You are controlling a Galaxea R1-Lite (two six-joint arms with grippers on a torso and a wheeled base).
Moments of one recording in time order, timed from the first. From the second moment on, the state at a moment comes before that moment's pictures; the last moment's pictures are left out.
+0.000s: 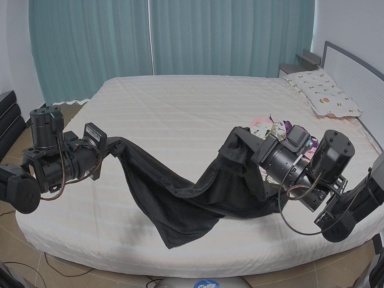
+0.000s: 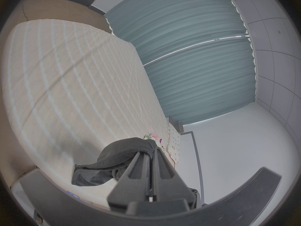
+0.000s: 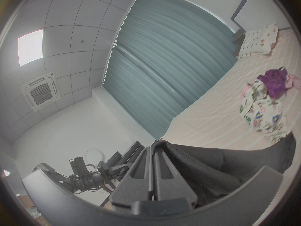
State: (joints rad) left arm -0.30 1.61 -0.71 -0.65 -0.12 -1.21; right arm 0.67 1.89 -0.62 -1.44 -0.02 0.73
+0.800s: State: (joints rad) left arm -0.25 1.56 -0.74 -0.65 -0.12 -1.25; right arm 0.60 1.81 -0.64 -1.48 -0.03 0.74
